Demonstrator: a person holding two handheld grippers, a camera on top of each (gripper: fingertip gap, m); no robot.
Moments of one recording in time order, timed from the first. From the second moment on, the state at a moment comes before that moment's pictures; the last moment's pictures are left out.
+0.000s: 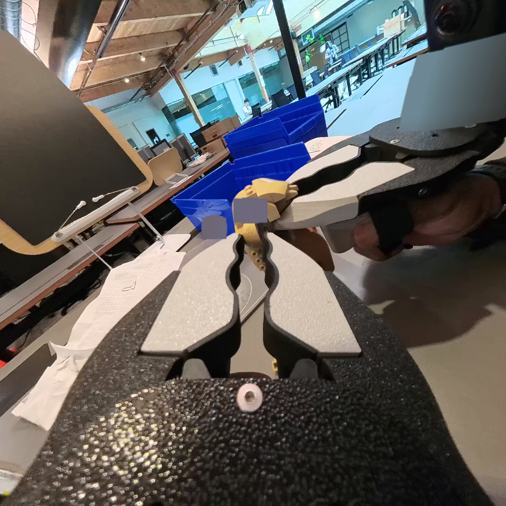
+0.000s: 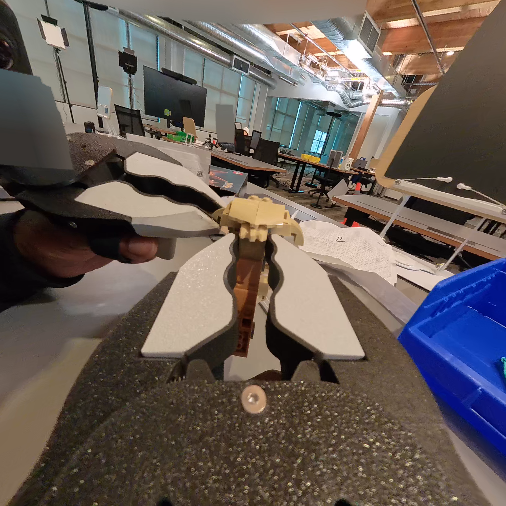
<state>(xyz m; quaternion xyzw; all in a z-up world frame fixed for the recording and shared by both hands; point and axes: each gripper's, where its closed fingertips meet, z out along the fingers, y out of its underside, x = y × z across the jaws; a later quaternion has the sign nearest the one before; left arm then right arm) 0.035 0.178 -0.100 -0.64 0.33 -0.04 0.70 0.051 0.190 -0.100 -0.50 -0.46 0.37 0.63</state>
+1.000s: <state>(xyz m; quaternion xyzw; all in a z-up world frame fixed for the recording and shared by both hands) 0.035 0.188 -0.108 -0.67 0.31 -0.04 0.68 0.053 0.199 -0.102 -0.51 -0.47 0.32 0.65</state>
